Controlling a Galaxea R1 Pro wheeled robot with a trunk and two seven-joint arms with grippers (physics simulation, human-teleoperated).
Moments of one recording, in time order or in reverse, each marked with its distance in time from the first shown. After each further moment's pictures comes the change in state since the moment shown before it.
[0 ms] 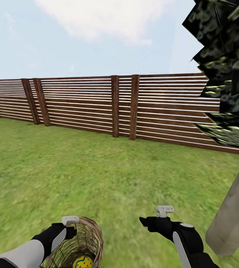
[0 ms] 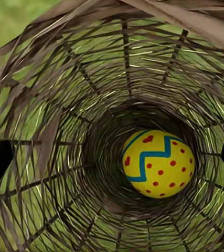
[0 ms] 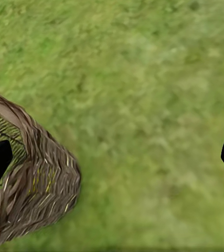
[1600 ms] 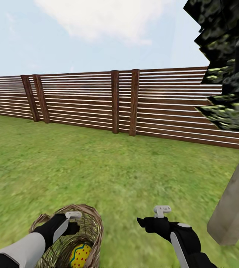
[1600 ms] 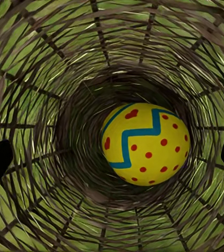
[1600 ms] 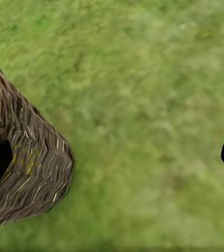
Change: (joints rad) left arm -0.030 0.009 -0.007 -0.076 -0.001 0.186 -0.048; right arm 0.000 0.001 0.031 -0.001 0.001 0.000 0.000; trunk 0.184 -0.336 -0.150
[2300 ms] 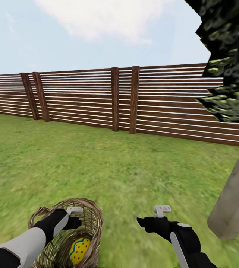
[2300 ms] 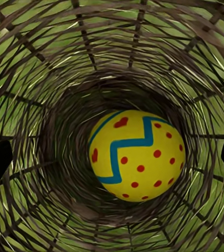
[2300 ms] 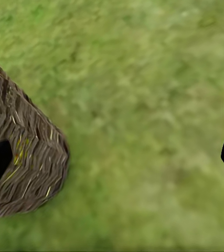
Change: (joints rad) left arm -0.033 0.005 -0.001 -0.001 0.000 0.002 -0.050; right arm 0.000 0.001 0.002 -0.004 0.000 0.000 0.001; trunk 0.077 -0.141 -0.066
